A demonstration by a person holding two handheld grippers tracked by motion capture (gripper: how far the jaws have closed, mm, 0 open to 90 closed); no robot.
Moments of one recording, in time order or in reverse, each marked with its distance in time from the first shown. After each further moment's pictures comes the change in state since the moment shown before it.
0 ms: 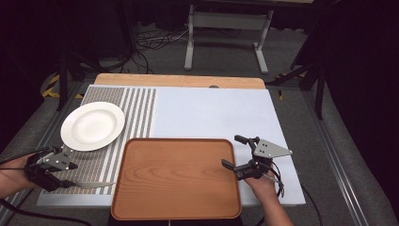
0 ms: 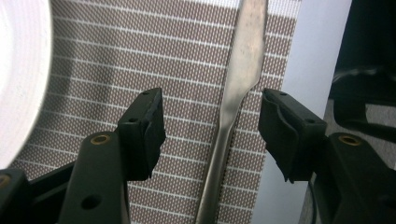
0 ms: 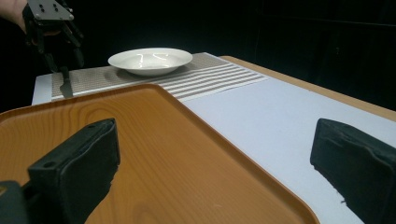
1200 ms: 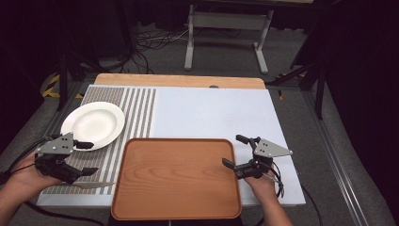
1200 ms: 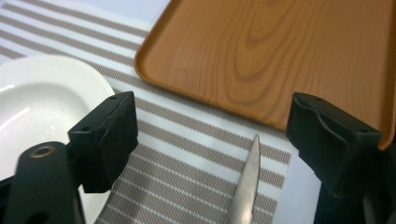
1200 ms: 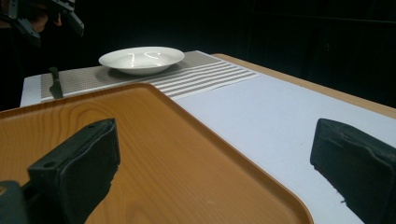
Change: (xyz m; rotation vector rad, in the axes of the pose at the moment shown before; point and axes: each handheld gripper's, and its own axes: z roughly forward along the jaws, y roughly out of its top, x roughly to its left) left arm -0.012 0.039 -0.029 -0.479 0.137 -0.178; right arm -0.001 -0.001 -0.001 0.005 -0.034 0.016
